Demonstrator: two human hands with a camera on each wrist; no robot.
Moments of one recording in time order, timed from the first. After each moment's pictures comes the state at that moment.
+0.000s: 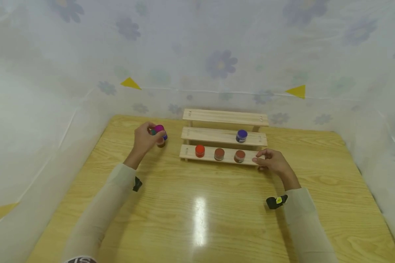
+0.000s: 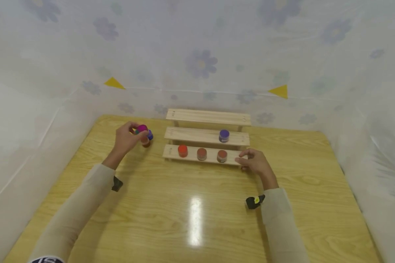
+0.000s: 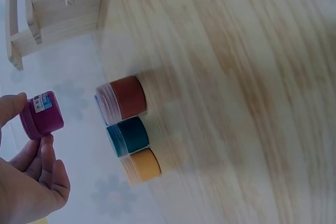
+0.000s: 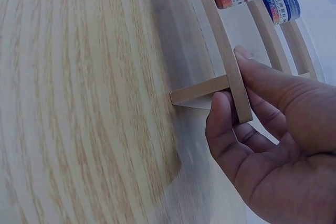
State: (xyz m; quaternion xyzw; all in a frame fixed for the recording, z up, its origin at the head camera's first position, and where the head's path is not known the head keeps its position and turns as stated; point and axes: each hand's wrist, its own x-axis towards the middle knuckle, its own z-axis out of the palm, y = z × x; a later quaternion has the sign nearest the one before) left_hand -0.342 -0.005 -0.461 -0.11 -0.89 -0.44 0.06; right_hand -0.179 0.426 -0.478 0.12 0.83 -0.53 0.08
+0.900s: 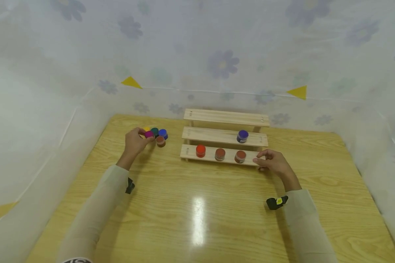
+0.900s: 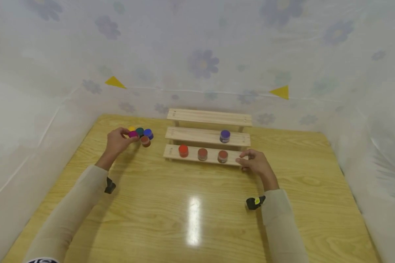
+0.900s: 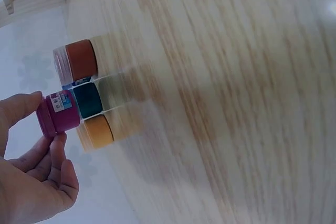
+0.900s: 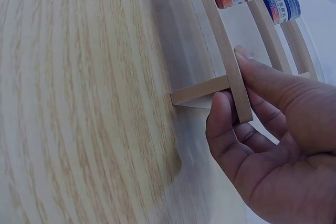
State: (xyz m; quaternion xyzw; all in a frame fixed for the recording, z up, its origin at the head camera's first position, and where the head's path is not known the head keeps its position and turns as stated) left_hand -0.349 -0.039 -0.478 -0.06 -0.92 -0.39 0.02; right_hand -0.178 0.426 -0.479 0.11 0.84 -0.53 0.07
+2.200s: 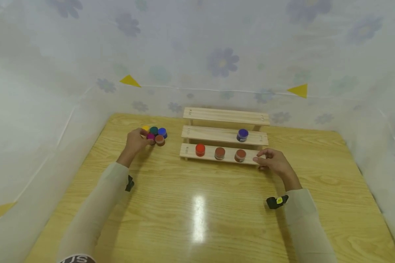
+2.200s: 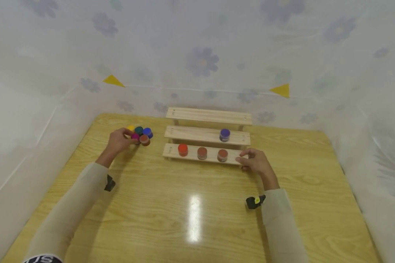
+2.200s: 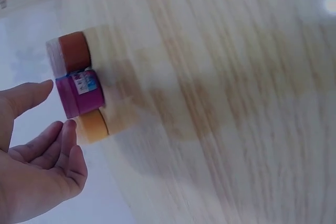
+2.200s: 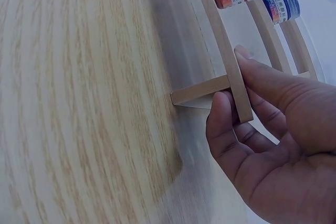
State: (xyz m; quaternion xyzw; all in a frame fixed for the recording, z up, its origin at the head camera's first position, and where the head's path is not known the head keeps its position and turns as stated) left_hand -0.363 -0.042 -0.485 -0.07 -0.93 -0.36 -0.07; right_hand -0.177 0.425 -0.479 0.12 0.84 -0.53 0.08
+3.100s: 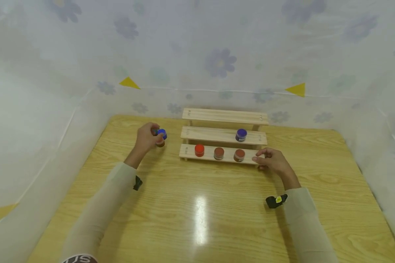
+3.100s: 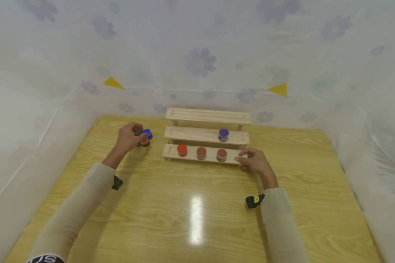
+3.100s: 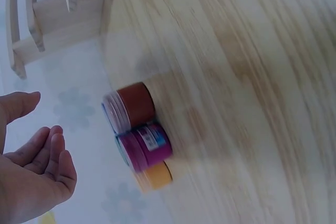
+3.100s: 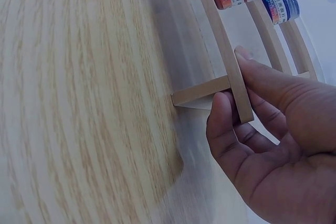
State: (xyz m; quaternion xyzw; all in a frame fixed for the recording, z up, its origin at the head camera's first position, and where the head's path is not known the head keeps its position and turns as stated) left_hand -0.343 0.000 -0.456 -0.12 -0.90 -0.42 -0.02; right_hand -0.178 0.426 -0.478 0.12 0.84 -0.52 0.09
